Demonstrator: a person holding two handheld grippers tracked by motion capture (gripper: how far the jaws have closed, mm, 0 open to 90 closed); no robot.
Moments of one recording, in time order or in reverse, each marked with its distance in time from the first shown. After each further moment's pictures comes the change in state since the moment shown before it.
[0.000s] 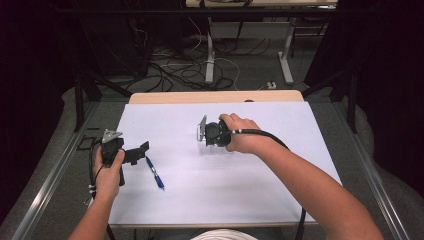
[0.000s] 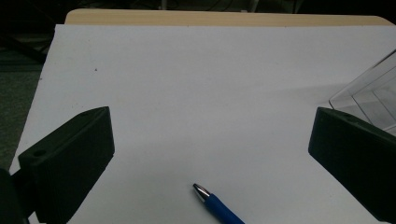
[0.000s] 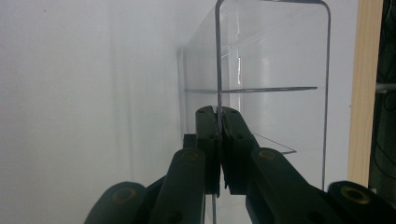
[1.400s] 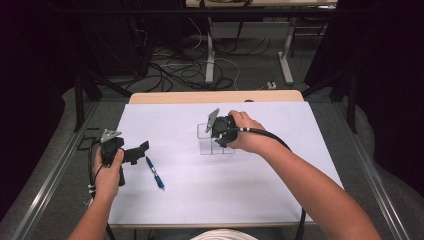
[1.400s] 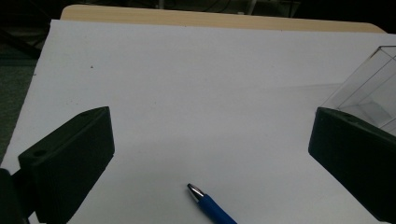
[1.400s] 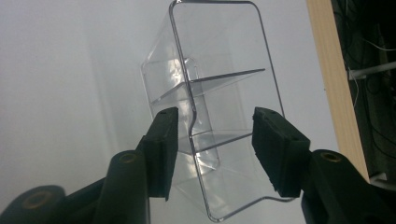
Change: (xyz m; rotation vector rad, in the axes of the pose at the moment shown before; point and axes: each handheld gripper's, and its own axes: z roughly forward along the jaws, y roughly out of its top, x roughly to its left) left arm 0.001 0.001 -0.001 0.004 -0.018 -0.035; right arm -0.010 -0.022 -0.001 -0.112 -0.087 0.172
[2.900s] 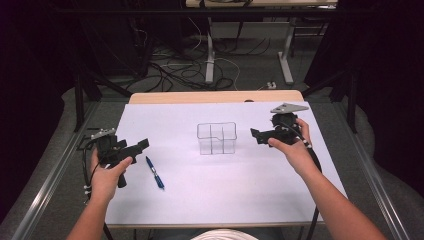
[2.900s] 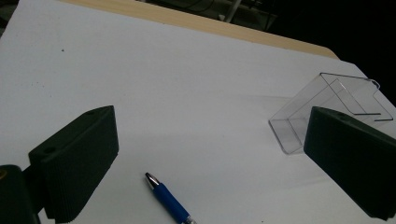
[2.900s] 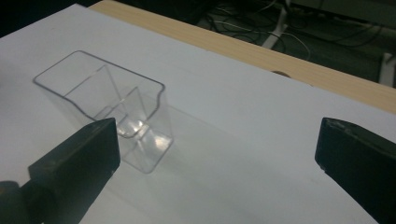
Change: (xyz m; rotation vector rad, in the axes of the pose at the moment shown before) left arm -0.008 0.011 -0.020 0.011 -0.105 -0.166; right arm -0.005 -0.131 -0.075 -0.368 -0.239 0.850
